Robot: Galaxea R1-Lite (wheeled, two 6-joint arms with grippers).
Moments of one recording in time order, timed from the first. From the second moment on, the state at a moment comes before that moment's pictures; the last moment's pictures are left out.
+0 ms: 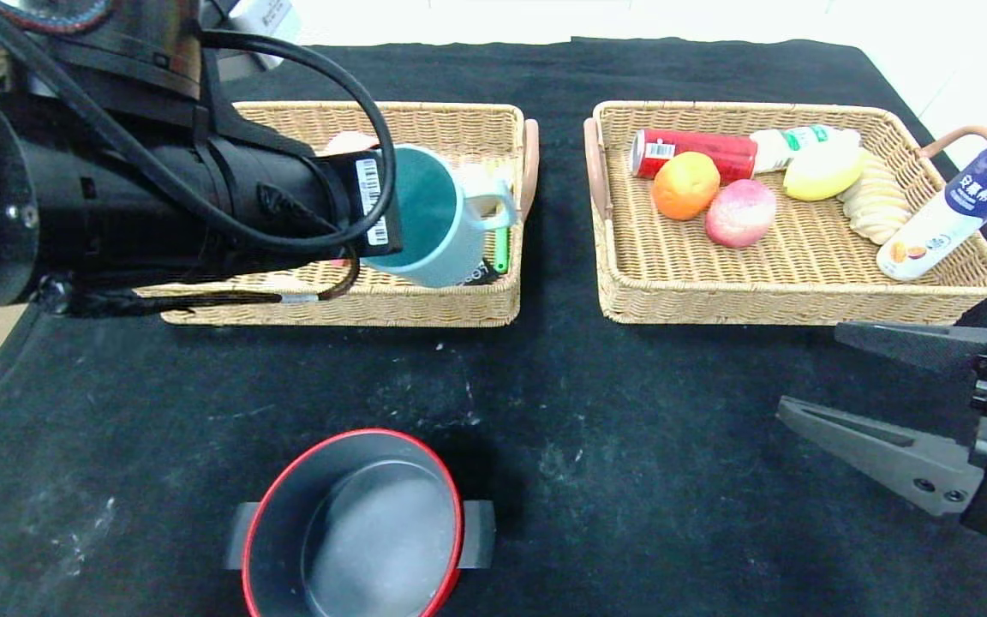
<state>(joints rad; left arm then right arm) -0.70 1.56 -1.50 0.25 0.47 -0.31 0.47 1.17 -0.67 -0.38 0.27 -0.10</state>
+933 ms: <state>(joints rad) -0.30 1.58 -1.50 0.05 0.40 -0.20 0.47 1.17 -0.67 -0.38 0.27 -0.10</state>
